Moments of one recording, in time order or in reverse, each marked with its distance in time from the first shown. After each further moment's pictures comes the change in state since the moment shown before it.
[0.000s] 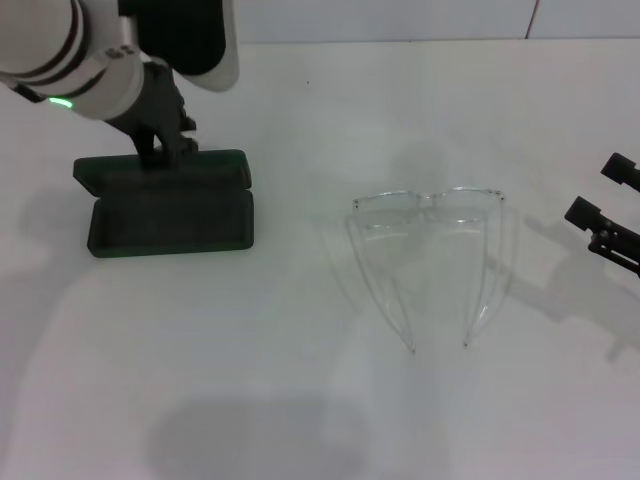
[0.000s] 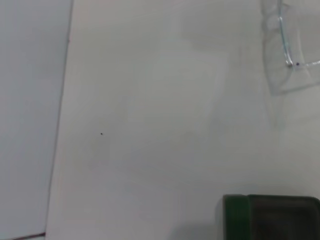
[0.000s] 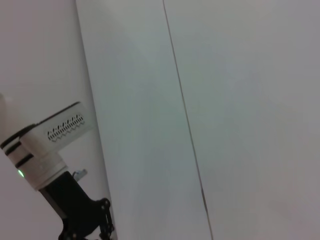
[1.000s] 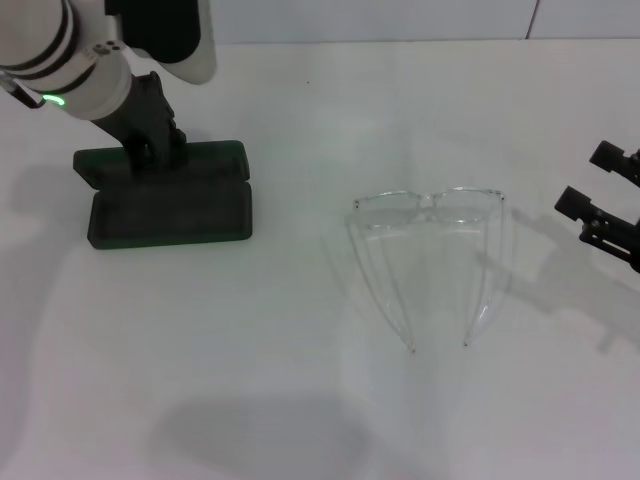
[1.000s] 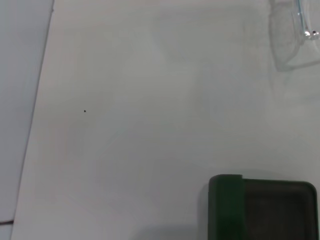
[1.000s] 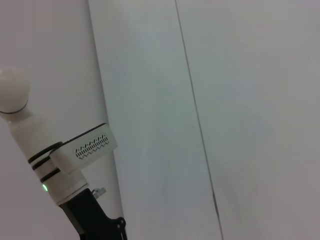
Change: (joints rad) left arm -0.120 0.002 -0.197 -0.298 0.000 -0.065 0.150; right arm 0.032 -0.001 -0.003 -0.013 -0.011 -0.004 0.020
